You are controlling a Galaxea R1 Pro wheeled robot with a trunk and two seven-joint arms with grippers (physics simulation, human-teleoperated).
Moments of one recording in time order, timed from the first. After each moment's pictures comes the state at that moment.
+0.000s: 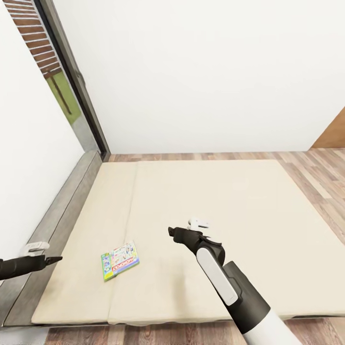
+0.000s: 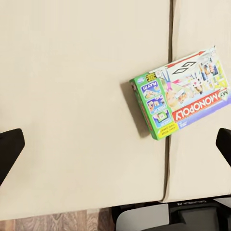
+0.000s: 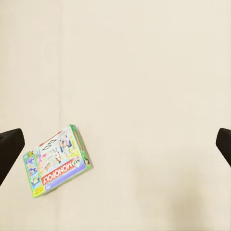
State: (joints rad) left arm -0.73 0.56 0.38 -0.45 -0.21 0.42 -0.90; right arm -0.56 0.07 0.51 -1.37 -0.79 0.57 -0.55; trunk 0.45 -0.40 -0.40
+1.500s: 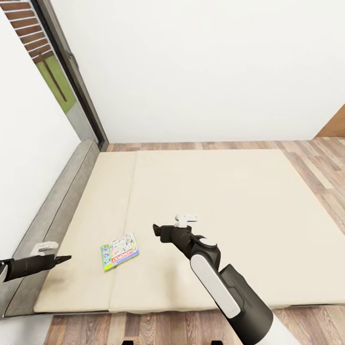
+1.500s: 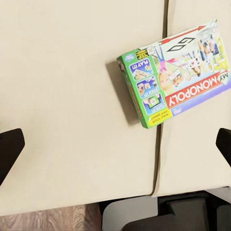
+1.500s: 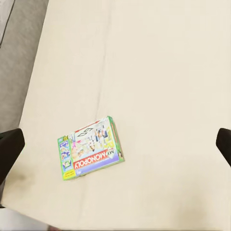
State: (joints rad) left arm -0.73 0.51 0.39 -0.45 -0.21 0.41 -0.89; right arm -0.56 0.06 0.64 -1.56 -0.79 0.61 -0.55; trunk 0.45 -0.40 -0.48
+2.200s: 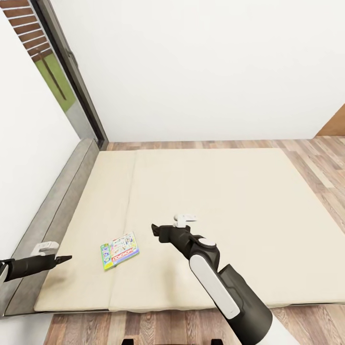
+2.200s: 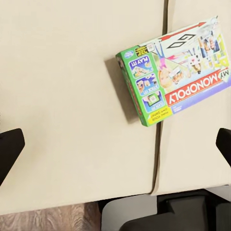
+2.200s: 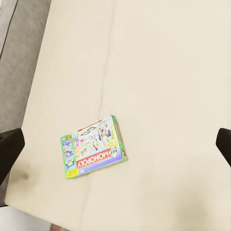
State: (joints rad) left arm -0.73 0.51 0.39 -0.45 -0.21 0.41 -0.90; right arm -0.56 0.07 0.64 -1.56 -0.79 0.62 -0.55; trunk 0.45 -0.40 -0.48
